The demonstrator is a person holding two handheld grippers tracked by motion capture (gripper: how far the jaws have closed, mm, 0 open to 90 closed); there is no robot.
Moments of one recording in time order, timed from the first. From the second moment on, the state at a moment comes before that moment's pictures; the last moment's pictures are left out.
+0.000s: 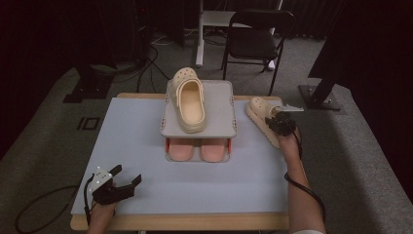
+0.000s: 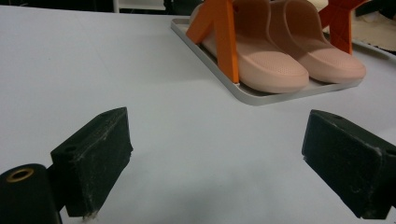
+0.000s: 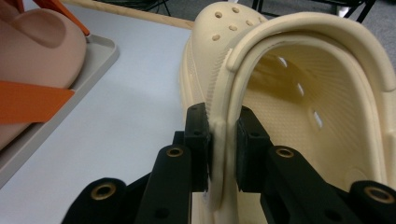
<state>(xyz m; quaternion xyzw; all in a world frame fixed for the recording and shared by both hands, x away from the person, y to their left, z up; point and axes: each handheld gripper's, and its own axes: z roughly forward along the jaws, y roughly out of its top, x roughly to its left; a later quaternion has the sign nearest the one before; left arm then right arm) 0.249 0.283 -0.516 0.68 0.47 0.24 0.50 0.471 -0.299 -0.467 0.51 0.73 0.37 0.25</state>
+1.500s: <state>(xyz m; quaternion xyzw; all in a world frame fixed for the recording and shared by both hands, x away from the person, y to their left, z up) 0.250 0.281 -0.514 0.69 0.46 0.25 0.51 0.322 -0.275 -0.463 0.48 0.74 0.38 0.28</state>
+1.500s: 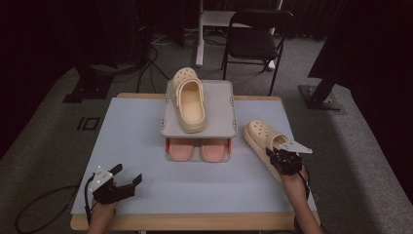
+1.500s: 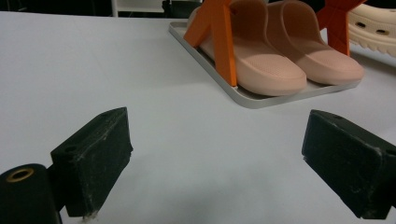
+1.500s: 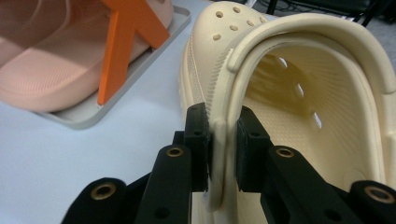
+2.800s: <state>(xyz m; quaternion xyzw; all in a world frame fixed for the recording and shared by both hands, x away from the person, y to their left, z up) 0.250 0.280 -0.514 0.69 0.45 0.25 0.51 0.300 -0.278 -0.474 0.46 0.75 0.43 0.21</state>
